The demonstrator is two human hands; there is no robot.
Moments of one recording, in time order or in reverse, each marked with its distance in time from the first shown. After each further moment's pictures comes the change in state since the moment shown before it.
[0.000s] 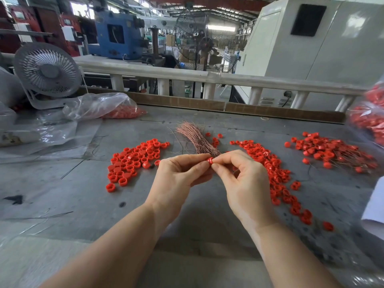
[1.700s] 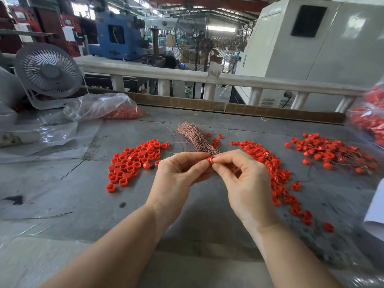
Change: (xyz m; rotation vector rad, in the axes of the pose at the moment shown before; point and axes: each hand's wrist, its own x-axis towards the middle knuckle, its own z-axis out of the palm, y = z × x) left_hand -0.002 0.002 0.003 -0.002 -0.007 0.056; right_hand 0.001 0.001 0.001 0.068 0.013 -0.015
